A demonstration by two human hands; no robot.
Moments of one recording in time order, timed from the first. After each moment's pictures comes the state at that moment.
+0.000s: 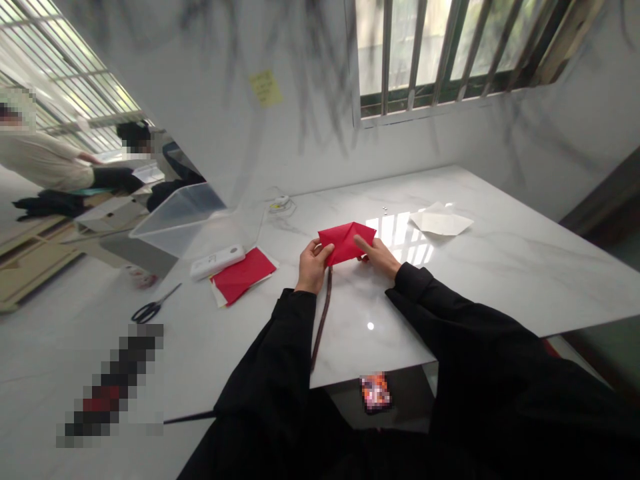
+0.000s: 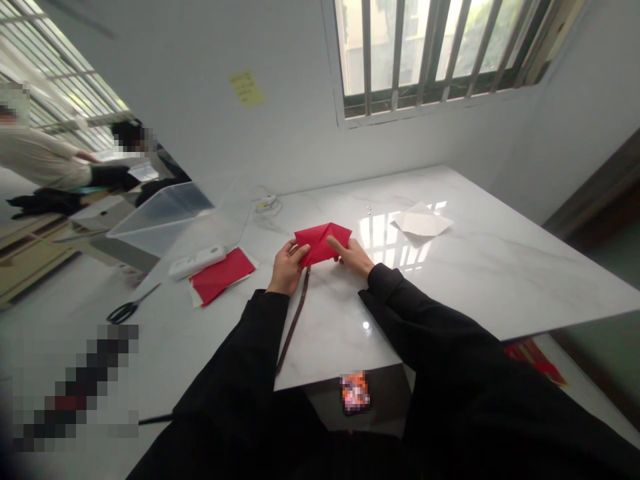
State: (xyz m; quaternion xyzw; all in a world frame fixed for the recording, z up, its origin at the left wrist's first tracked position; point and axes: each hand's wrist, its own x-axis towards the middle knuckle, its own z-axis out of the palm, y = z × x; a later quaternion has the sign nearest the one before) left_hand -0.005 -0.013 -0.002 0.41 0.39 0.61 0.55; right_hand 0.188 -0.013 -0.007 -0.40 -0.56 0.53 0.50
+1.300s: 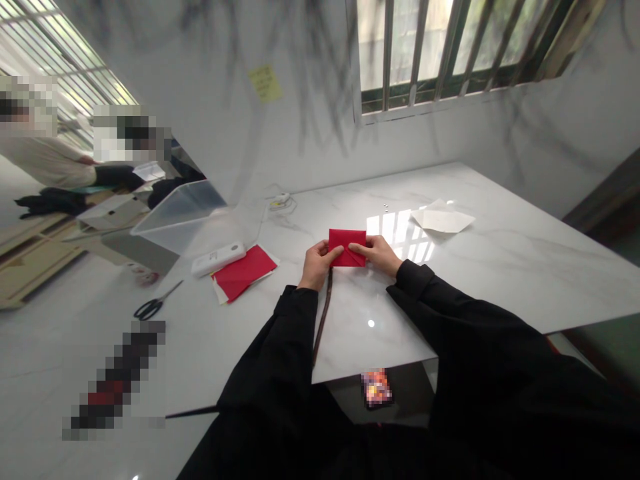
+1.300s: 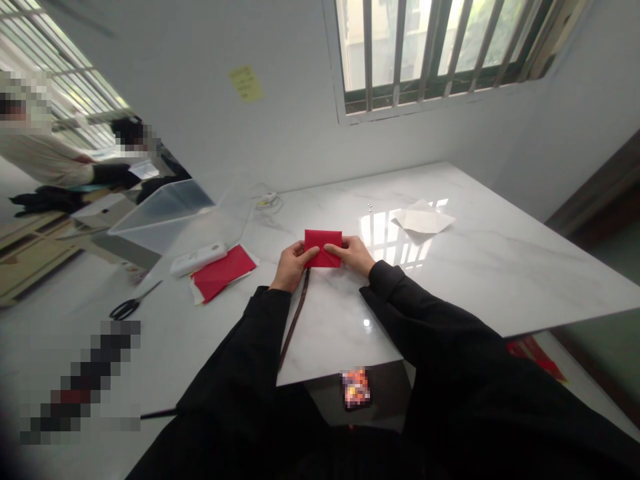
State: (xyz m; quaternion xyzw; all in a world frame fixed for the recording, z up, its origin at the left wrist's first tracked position) left_hand 0.000 -0.019 -0.003 0.48 0.41 0.55 0.55; right_hand 0.186 -0.007 -0.023 -0.37 -0.55 0.54 0.51
